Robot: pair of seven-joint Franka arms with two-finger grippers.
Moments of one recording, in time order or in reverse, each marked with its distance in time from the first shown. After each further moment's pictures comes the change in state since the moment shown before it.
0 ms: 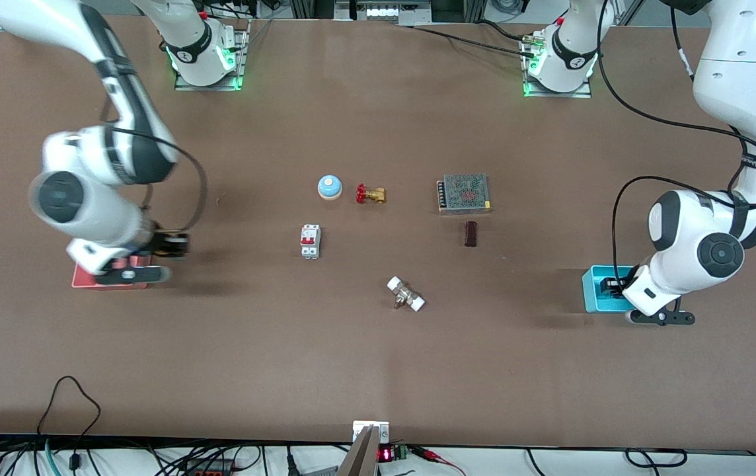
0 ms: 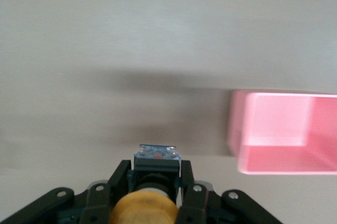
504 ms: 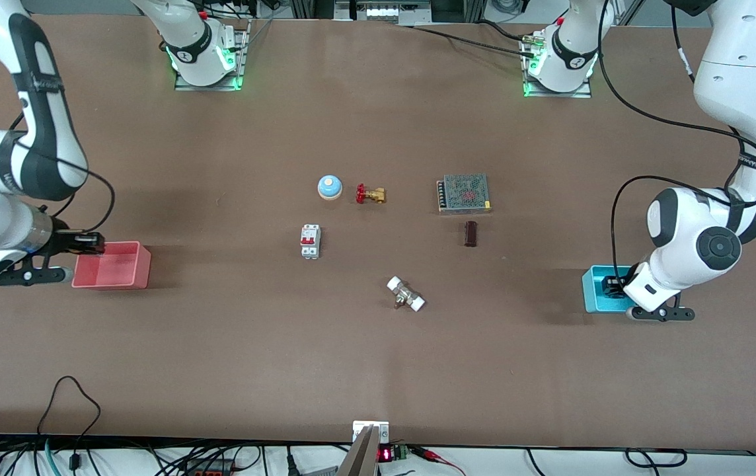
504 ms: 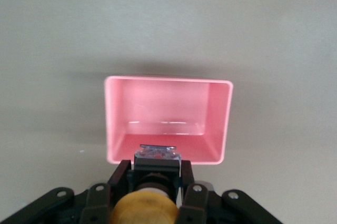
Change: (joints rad) left arm 0.012 -0.003 -0.003 -0.033 0.000 0.062 0.000; right arm -0.020 0.049 -0.222 0.021 0.047 0.019 -0.273
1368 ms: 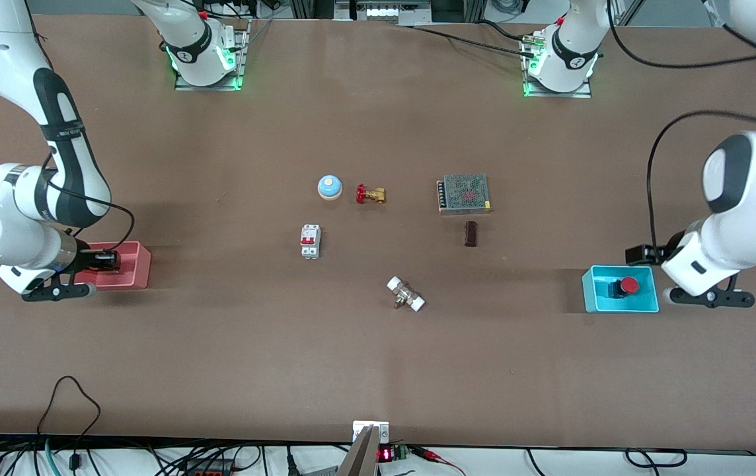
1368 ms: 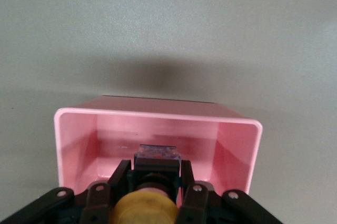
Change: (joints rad) left arm -0.002 -0.234 -0.147 0.294 0.000 -0.677 -0.003; right arm -0.010 0.160 -0.004 -0.005 0.010 0.178 -0.042
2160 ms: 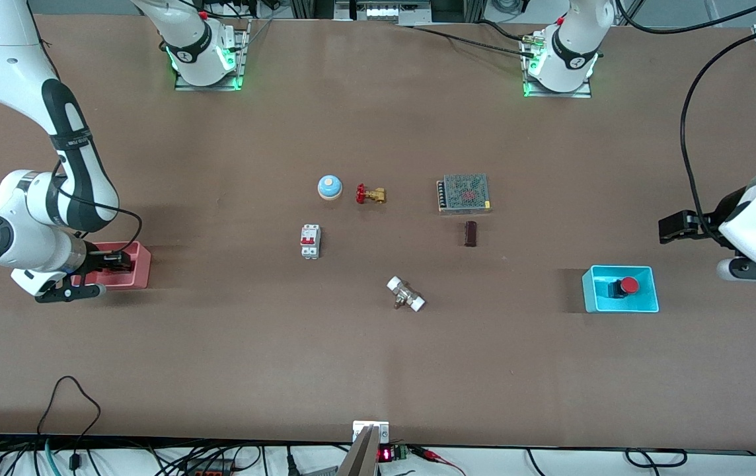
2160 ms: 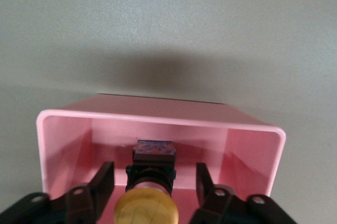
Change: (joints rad) left arm -0.019 -0.029 -0.005 0.259 -0.059 -0.235 -0.008; right arm 0.000 0.028 0.000 0.000 0.000 0.013 -0.007
